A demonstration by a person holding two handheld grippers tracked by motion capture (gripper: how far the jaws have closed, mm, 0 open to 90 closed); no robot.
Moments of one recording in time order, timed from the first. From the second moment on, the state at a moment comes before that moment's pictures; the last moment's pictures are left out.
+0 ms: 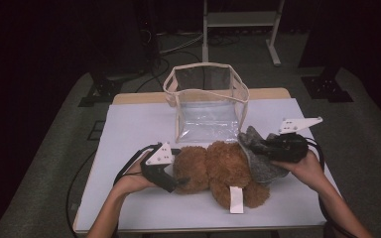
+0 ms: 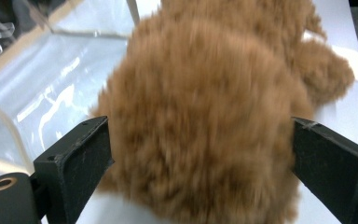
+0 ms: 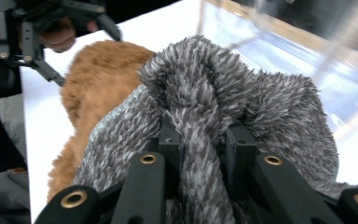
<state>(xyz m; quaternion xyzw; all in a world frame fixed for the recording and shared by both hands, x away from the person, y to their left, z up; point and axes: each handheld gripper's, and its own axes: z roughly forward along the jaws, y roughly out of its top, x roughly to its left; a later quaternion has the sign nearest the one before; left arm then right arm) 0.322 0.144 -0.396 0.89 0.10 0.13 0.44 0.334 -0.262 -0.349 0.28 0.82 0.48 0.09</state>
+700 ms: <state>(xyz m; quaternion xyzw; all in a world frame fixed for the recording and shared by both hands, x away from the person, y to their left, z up) 0.324 0.145 -0.419 0.88 0.11 0.10 0.45 0.339 -0.258 -0.389 0.30 0.82 0.49 0.03</state>
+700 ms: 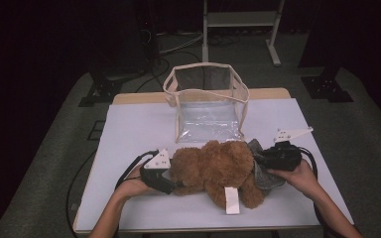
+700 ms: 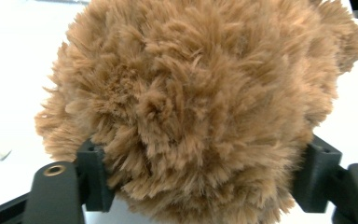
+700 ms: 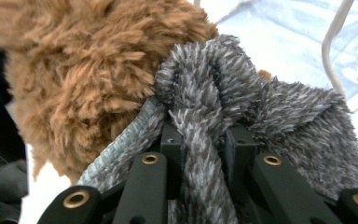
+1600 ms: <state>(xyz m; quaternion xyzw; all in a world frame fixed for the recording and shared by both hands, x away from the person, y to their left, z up) 0.324 0.074 -0.400 0.90 0.06 0.10 0.42 0.311 -0.333 -0.395 0.35 0.80 0.49 0.04</state>
